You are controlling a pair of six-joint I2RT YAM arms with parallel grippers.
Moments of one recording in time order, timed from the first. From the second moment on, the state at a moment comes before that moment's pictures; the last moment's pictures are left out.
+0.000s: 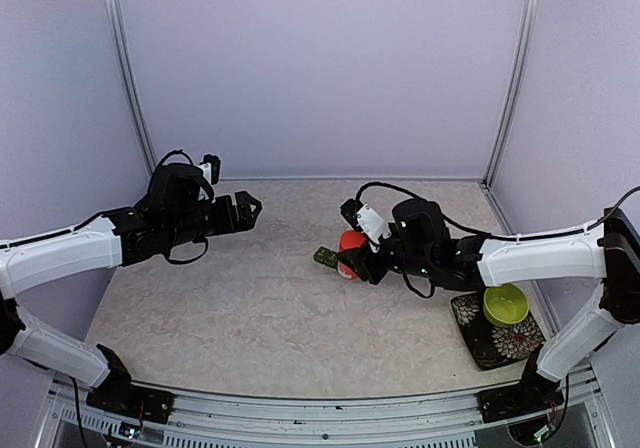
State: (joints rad) left arm -0.68 1.29 0.92 -0.09 -0.20 -0.51; right arm 0.90 1.50 0.87 0.20 0.07 -0.09
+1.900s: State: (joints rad) left arm -0.73 1.26 0.83 -0.05 -0.17 -0.49; right arm 1.04 1.74 0.93 0.33 0.05 -0.08
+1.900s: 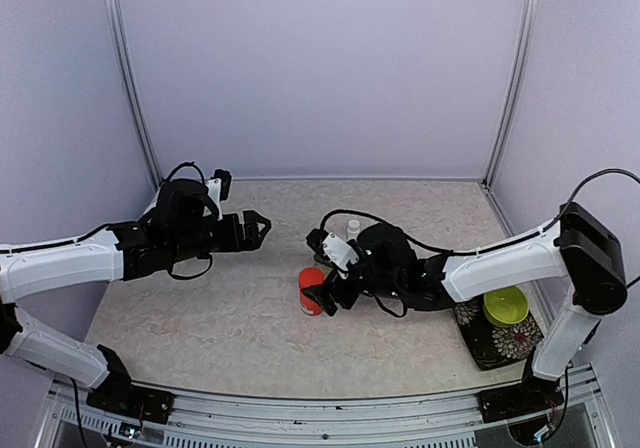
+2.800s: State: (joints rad) left arm -0.89 1.58 0.97 0.00 0.05 -0.07; right arm 0.87 1.16 0.66 0.30 0.06 -0.03
